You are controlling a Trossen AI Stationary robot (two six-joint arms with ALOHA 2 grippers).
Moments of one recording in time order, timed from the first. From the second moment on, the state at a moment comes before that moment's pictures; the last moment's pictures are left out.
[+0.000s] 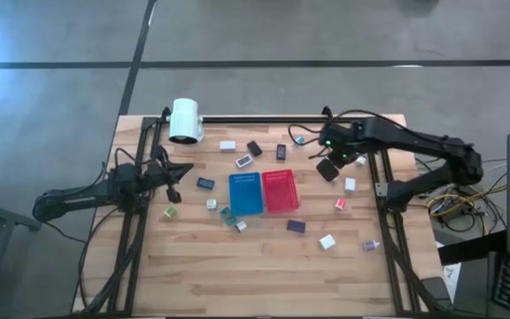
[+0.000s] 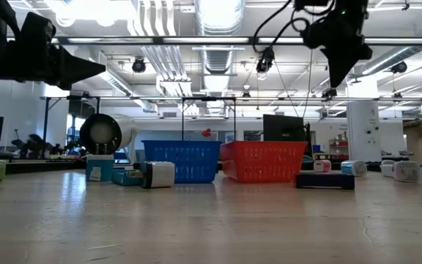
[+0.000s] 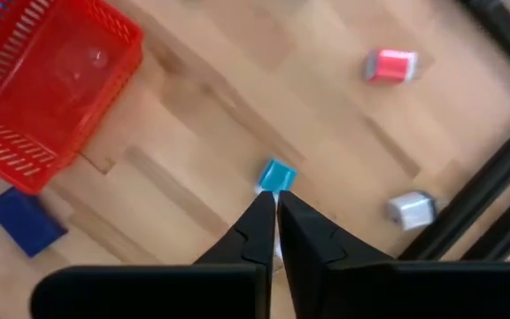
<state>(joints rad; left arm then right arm) 0.18 0.04 0.01 0.11 -0.18 0.13 -0.30 1.31 1.24 -1.28 0.16 0.53</state>
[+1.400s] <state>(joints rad) 0.18 0.05 0.01 0.07 -0.18 0.04 -0.45 1.58 0.96 -1.00 0.03 0.62</state>
